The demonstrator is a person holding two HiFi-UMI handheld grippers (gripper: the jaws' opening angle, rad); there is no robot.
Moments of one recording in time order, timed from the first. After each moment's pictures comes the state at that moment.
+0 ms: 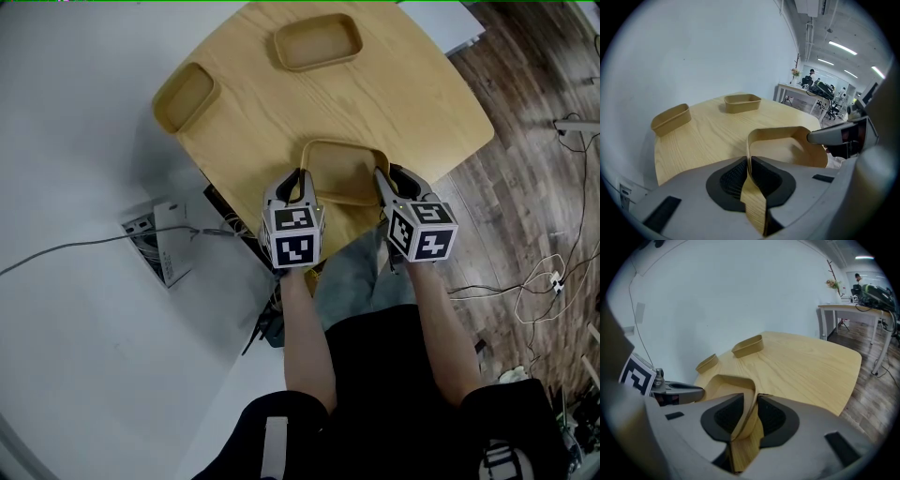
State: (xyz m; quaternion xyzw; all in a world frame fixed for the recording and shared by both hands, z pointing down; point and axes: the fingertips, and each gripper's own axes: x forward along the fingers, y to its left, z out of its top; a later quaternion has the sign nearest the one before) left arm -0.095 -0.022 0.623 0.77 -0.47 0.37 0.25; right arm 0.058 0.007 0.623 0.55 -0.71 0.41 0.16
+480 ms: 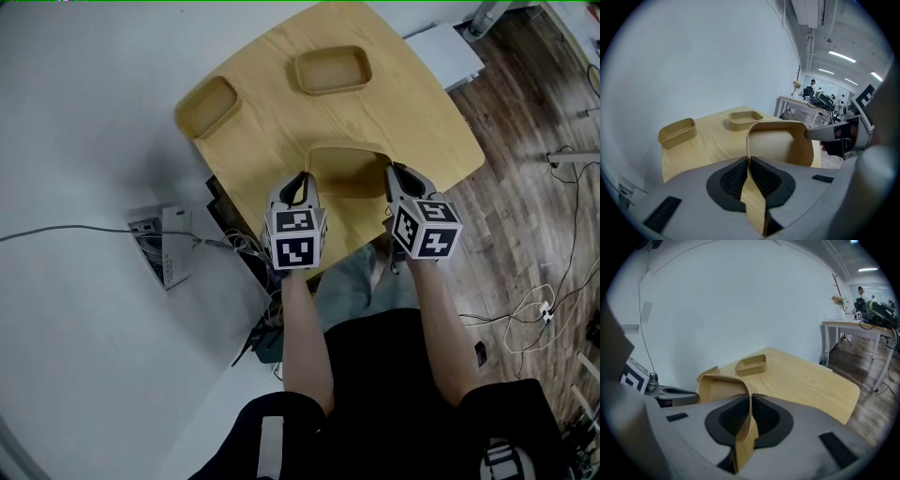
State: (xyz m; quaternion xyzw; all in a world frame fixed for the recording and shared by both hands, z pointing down) left arm -0.094 -0.042 0.570 0.78 -0.49 0.31 0.23; right arm 0.070 -0.032 0.565 0.57 -0.73 0.34 0.15
